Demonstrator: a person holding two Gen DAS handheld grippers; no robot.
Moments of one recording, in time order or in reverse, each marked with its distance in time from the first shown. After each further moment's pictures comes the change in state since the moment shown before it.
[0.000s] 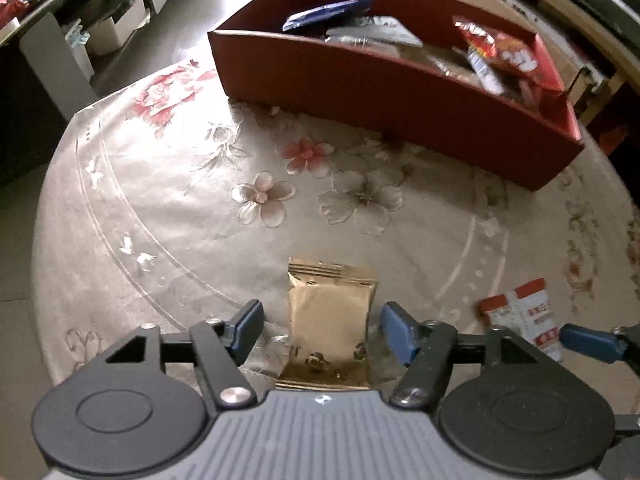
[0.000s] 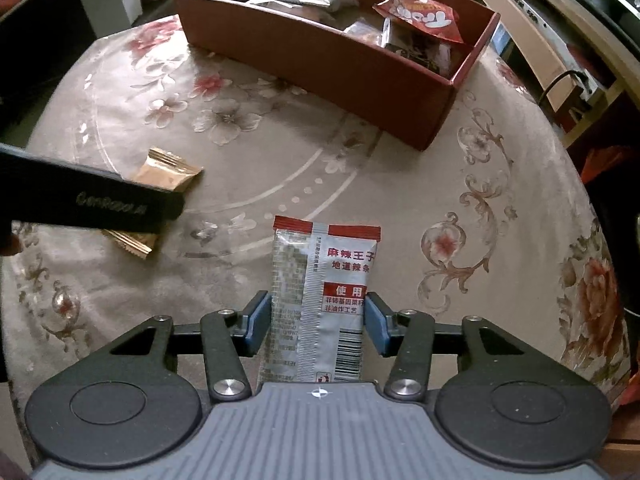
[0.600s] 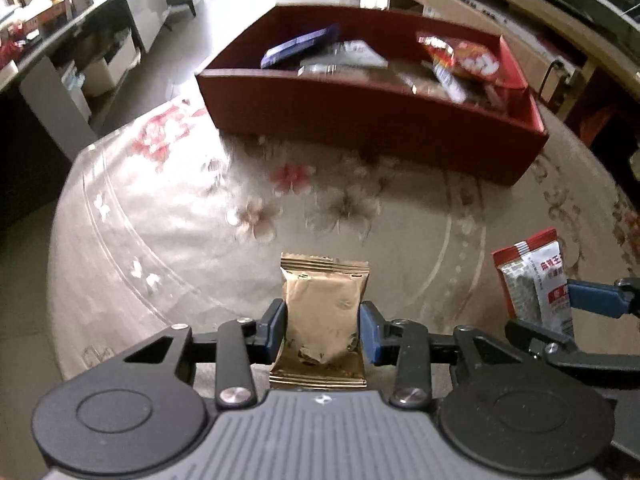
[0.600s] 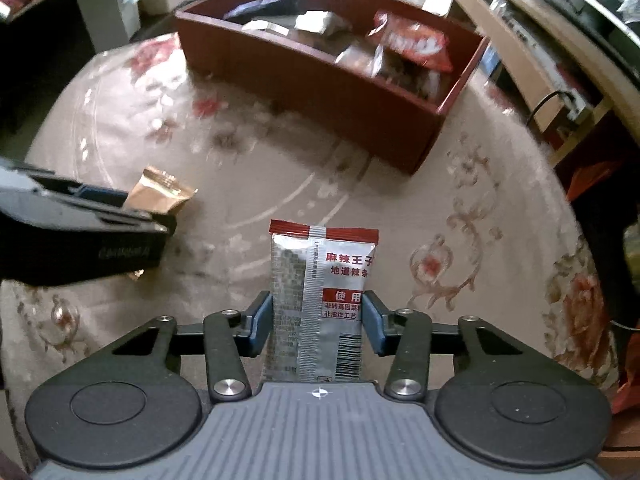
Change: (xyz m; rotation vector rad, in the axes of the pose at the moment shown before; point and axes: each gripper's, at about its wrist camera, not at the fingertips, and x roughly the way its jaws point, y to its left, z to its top) left arm -0.030 -0.010 -0.012 0.088 -0.101 0.008; right arm -0.019 -0.001 0.007 0.005 -0.080 -0.039
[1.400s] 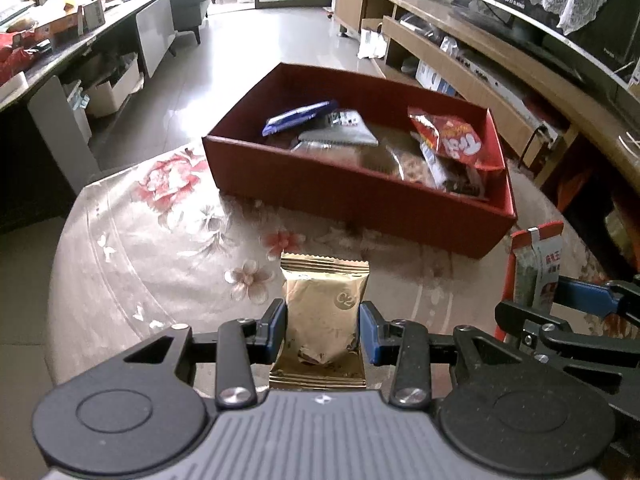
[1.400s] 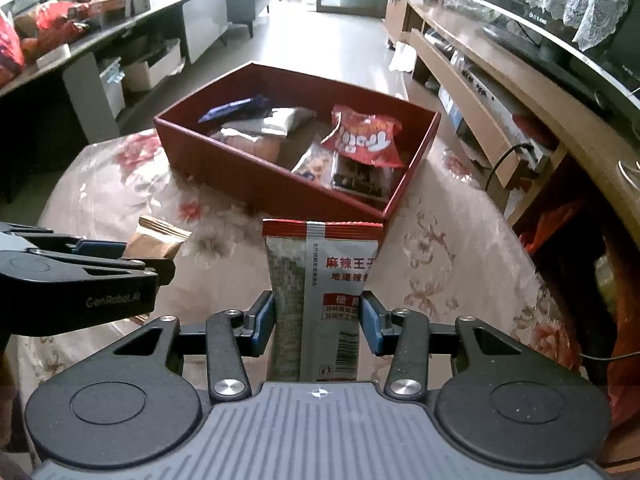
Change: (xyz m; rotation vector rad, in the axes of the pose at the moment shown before) left arm -0.030 0.006 0.024 -0.075 -0.110 -0.061; right arm -0.036 -0.018 0.028 0.075 -0.177 -0.014
